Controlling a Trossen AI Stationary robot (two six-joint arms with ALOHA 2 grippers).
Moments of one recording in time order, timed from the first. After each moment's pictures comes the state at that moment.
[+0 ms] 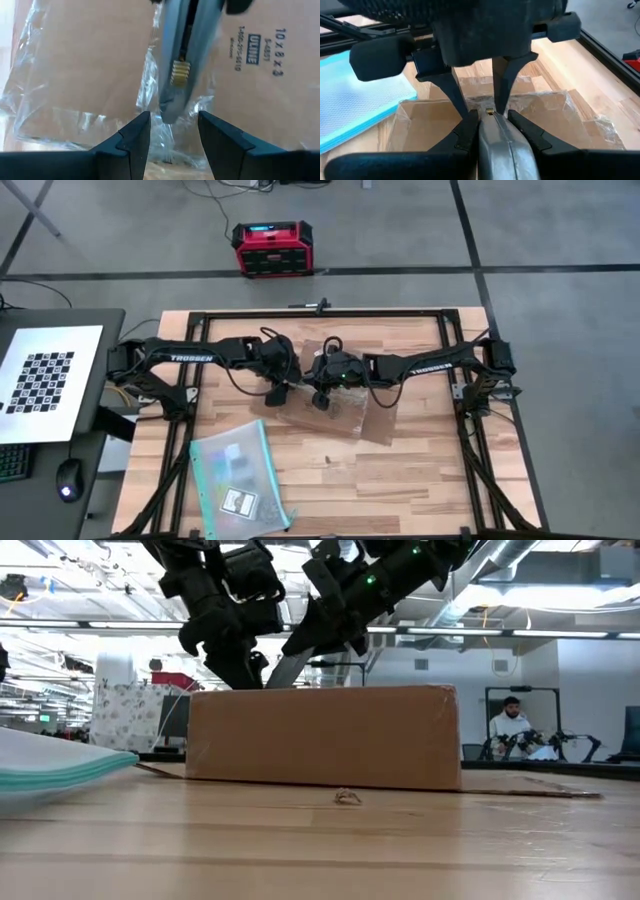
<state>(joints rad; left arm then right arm) 0.26 1.50 0.99 -0.49 0.12 0.32 -0.04 1.78 1.21 0.00 0.19 0.16</state>
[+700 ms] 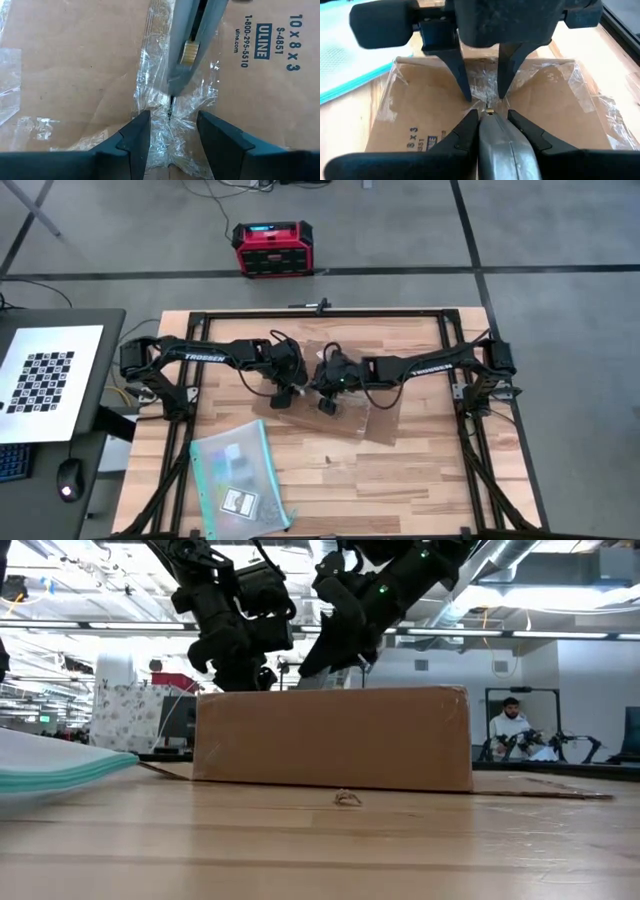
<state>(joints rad) 0.25 1.62 0.98 -0.47 0.15 0.33 -0.03 1.78 1.21 -0.15 0.18 0.12</state>
